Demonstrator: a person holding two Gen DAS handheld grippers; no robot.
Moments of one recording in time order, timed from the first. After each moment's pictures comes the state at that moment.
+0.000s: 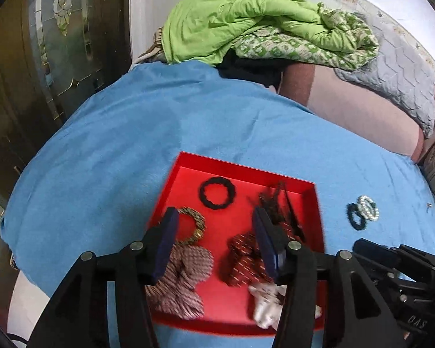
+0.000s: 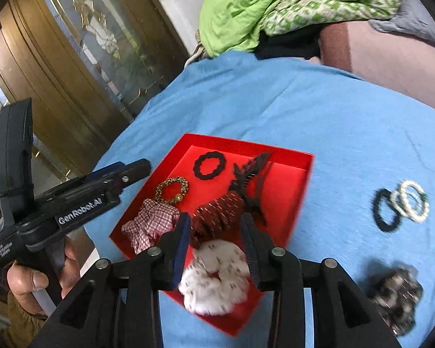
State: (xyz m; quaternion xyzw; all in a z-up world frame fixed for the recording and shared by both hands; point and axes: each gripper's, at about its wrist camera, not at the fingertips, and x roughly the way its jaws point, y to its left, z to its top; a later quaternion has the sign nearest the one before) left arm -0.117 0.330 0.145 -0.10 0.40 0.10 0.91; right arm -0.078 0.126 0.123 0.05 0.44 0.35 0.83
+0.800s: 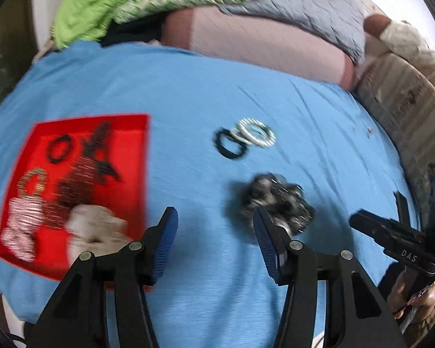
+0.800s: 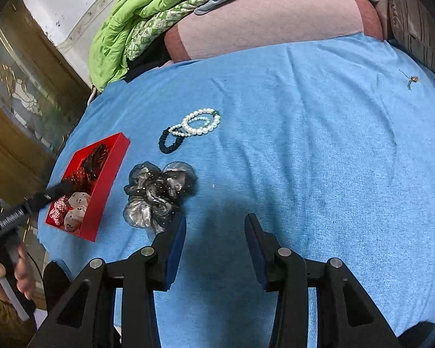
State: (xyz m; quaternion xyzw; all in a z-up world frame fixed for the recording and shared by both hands) left arm -0.121 0.131 0.103 -0.05 0.48 -0.09 0.87; right arm -0.126 -0.140 0.075 0.14 0.47 0.16 0.85
